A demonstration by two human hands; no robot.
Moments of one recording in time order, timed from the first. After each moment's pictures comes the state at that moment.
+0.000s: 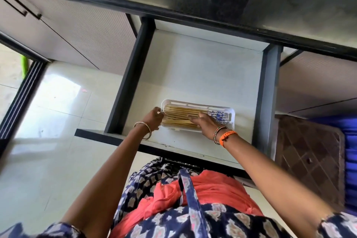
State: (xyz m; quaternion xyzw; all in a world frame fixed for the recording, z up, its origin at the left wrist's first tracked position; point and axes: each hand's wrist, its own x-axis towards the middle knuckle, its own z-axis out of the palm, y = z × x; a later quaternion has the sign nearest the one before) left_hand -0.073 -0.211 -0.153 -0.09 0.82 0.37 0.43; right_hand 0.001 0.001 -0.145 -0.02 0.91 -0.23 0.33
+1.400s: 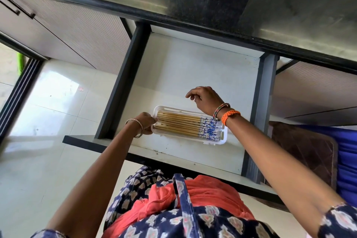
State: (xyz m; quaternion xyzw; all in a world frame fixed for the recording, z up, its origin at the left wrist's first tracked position) left_hand -0.095 -0.200 -0.152 -0.25 0.74 0.42 0.47; right_hand -0.086 0.038 -0.098 -0.01 0.93 -0.33 0.14
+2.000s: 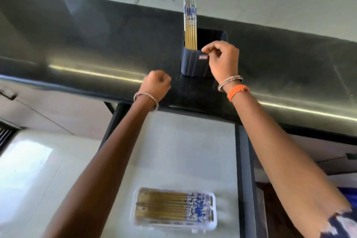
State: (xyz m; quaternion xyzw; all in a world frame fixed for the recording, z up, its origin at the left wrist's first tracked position) left_hand -0.315 -0.039 0.037 0.05 0.87 0.48 0.12; right_hand -0.290 0.149 0.073 0.07 0.85 -0.40 -0.34
